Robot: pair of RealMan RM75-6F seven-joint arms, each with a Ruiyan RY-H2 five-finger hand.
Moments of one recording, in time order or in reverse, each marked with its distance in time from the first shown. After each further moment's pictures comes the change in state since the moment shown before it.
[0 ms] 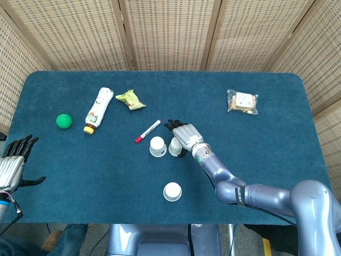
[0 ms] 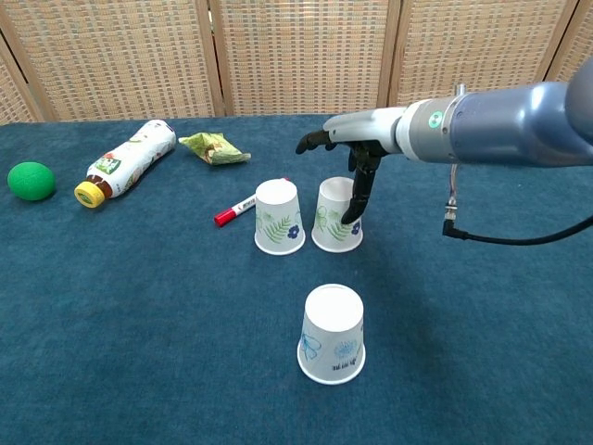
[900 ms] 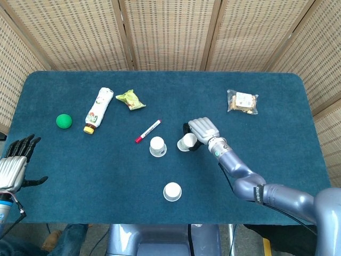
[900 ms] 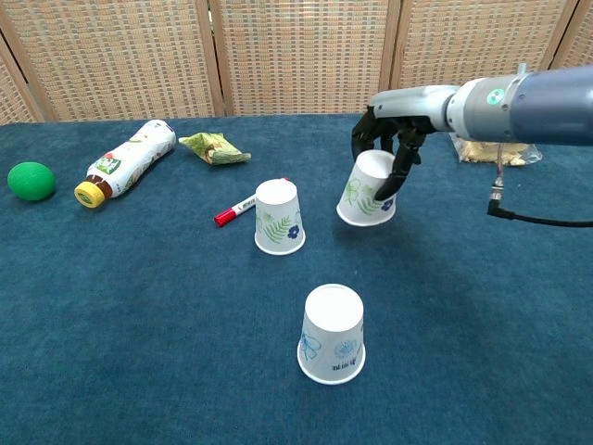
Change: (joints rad) left arm 0.004 -0.019 -0.009 -0.009 -0.006 0.010 0.047; right arm -0.125 0.053 0.061 0.066 -0.212 -0.080 0.161
